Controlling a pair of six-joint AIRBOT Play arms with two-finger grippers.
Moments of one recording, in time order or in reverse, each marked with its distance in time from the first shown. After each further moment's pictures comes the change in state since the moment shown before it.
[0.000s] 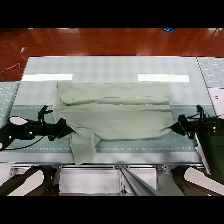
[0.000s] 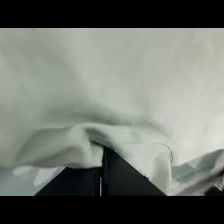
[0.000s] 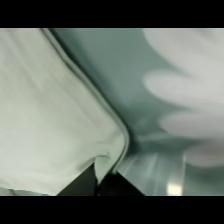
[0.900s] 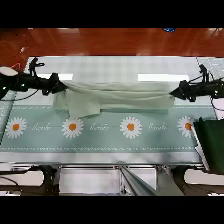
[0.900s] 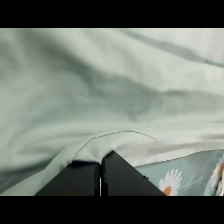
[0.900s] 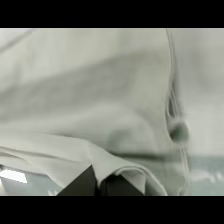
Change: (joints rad) left arm -0.053 -0.425 0.809 -0.032 -0.089 -0.049; right arm 0.196 -0.237 0.554 0.082 -0.039 0.006
